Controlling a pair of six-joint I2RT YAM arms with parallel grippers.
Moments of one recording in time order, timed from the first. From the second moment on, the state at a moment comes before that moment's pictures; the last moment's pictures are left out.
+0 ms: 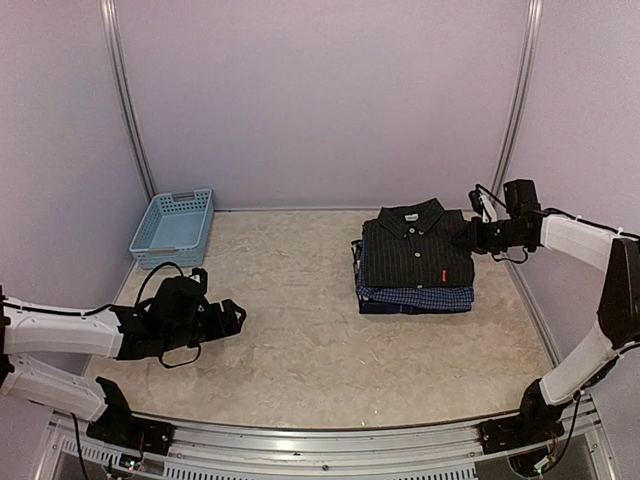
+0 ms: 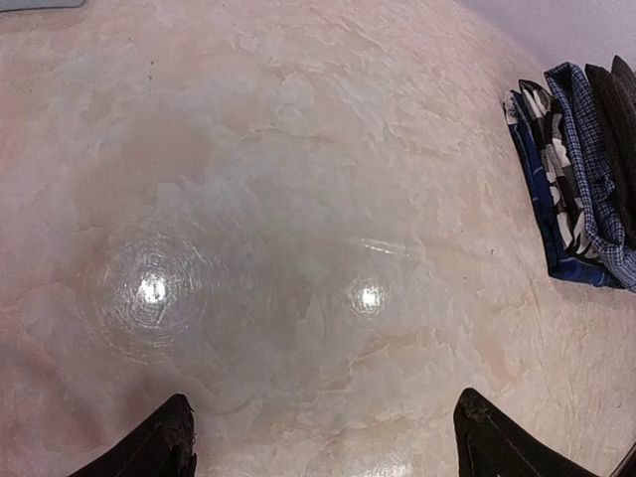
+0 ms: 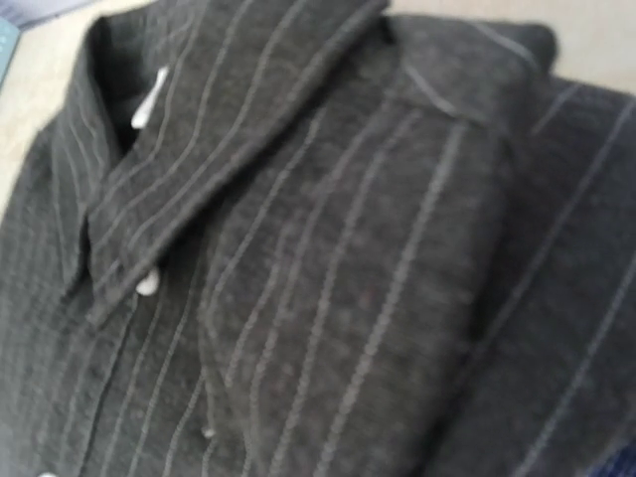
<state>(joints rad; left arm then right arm) -0.78 1.17 0.43 0.05 -0.27 -0.81 0.04 1.52 1.08 -0.34 -0.52 0.17</state>
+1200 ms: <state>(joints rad) -0.75 1.27 0.70 -0.06 -0.33 -0.70 -0.01 1.24 1.00 -0.38 -0.23 0.13</state>
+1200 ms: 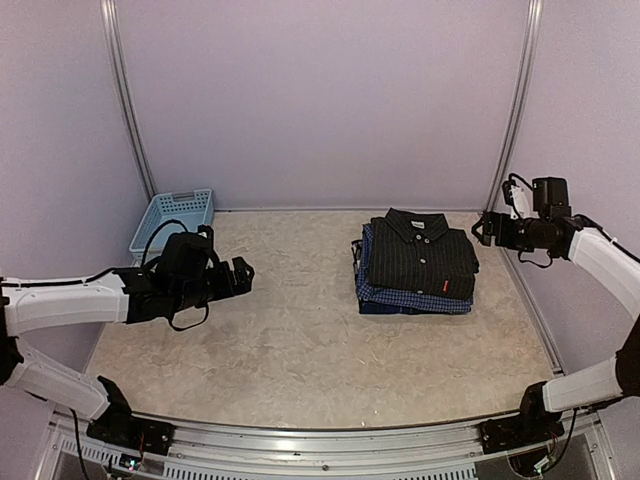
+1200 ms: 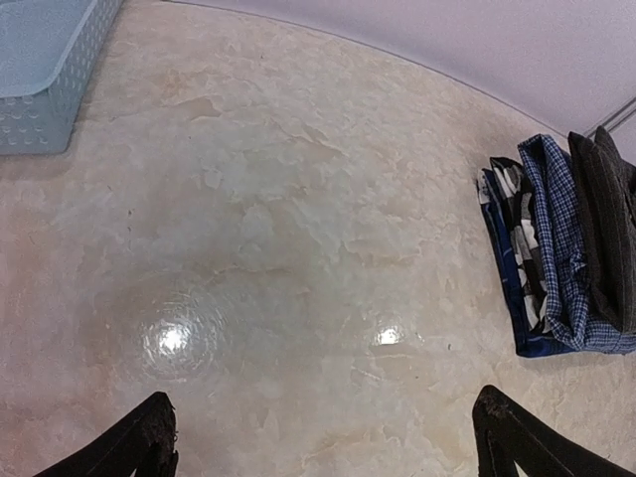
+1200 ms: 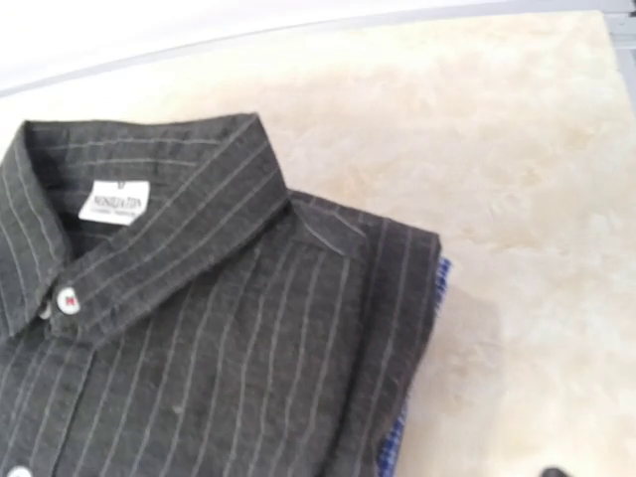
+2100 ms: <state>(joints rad) -0.41 1.02 0.86 0.05 -0.19 -0.37 -0.01 0.99 0.81 -0.21 -0.25 0.13</state>
